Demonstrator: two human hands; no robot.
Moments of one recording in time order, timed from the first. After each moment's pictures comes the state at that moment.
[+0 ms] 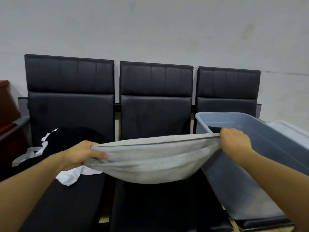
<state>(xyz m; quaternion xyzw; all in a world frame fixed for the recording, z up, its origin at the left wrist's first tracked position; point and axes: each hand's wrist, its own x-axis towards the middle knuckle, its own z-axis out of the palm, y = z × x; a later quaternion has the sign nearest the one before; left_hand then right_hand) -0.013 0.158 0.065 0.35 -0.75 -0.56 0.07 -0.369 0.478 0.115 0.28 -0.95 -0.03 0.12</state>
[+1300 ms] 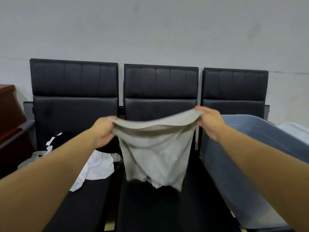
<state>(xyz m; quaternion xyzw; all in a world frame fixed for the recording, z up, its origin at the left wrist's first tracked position) -0.097 0.151 0.120 0.35 -0.57 -0.67 0.31 -0.369 0.368 0.141 0.23 -0.68 0.67 -0.19</state>
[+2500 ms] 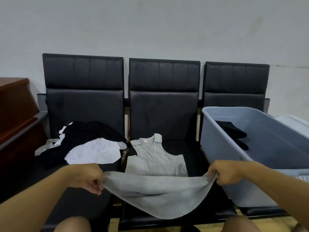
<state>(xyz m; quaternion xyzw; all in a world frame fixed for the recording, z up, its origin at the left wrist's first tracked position) 0.044 0.193 0.015 0.46 -0.71 -0.51 -0.15 -0.324 0.507 0.055 0.50 -0.81 -0.10 -0.28</state>
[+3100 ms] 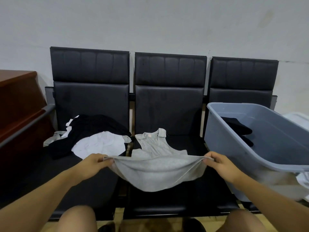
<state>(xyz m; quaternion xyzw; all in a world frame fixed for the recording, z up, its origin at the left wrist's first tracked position) 0.070 0.207 -0.005 0.37 -0.81 -0.45 0.10 -0.295 0.513 0.004 0.39 -0.78 0.42 -0.26</state>
